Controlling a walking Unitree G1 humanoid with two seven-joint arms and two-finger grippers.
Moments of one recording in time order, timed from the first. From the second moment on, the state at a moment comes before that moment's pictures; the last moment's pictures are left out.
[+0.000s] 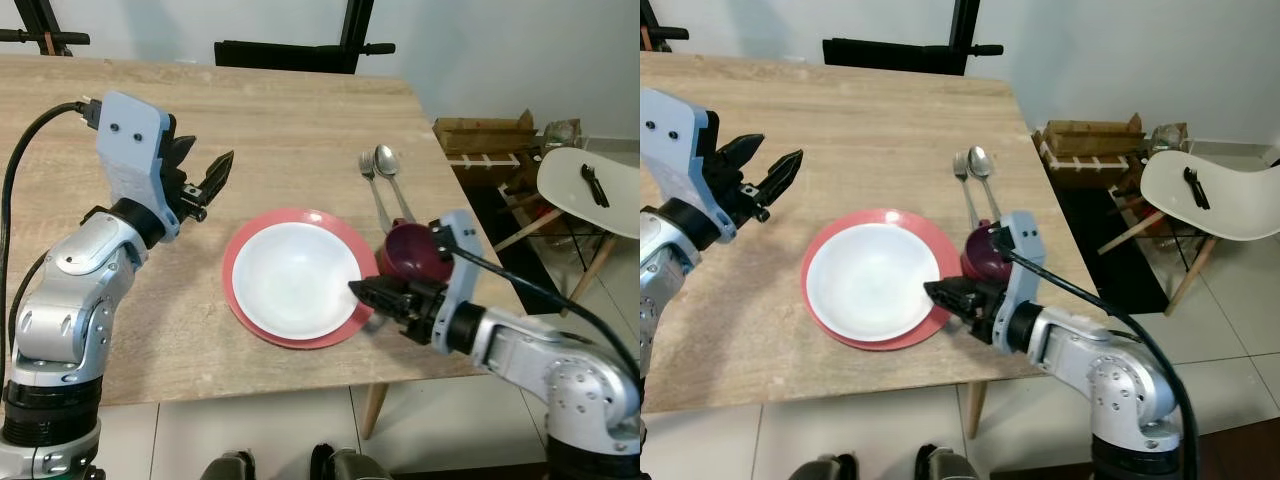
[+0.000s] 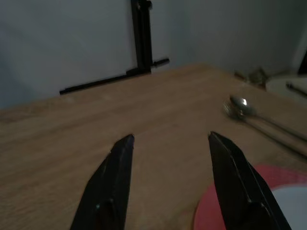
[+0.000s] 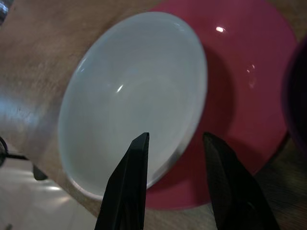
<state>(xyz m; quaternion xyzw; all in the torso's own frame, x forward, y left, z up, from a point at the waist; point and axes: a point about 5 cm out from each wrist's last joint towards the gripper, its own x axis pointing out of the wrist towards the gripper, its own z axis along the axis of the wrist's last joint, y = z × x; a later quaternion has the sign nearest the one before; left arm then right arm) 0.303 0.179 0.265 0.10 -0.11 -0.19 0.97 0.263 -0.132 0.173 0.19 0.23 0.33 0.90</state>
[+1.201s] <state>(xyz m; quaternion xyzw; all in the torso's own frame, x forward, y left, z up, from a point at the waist) 0.234 0.204 0.233 0.22 0.12 -0.53 0.81 0.296 -0.105 0.151 0.26 0.29 0.30 0.87</state>
